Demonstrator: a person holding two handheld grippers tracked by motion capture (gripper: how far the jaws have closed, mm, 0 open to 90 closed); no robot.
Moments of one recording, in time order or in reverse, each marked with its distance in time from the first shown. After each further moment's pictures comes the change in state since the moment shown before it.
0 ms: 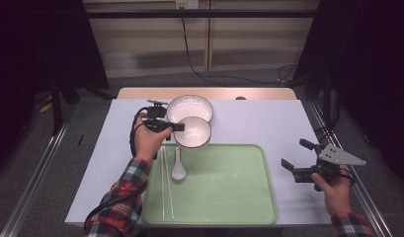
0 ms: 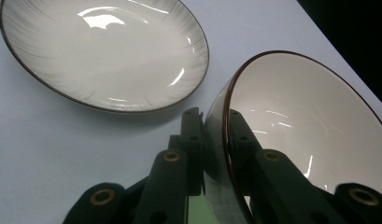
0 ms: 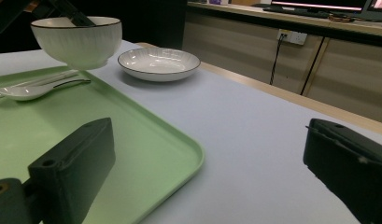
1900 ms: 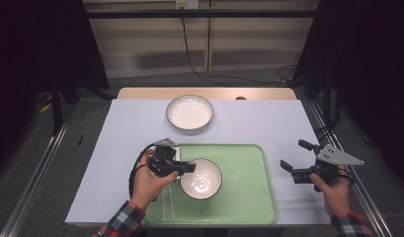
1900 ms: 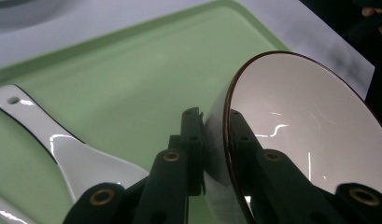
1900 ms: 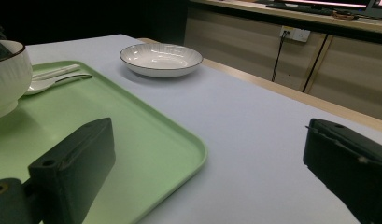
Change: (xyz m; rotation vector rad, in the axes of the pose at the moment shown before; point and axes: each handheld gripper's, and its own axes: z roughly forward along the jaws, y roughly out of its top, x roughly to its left) left arm -0.057 -0.091 -0.017 0.092 -0.171 0.182; right arm 0.003 0.000 0.002 0.018 0.004 -0.008
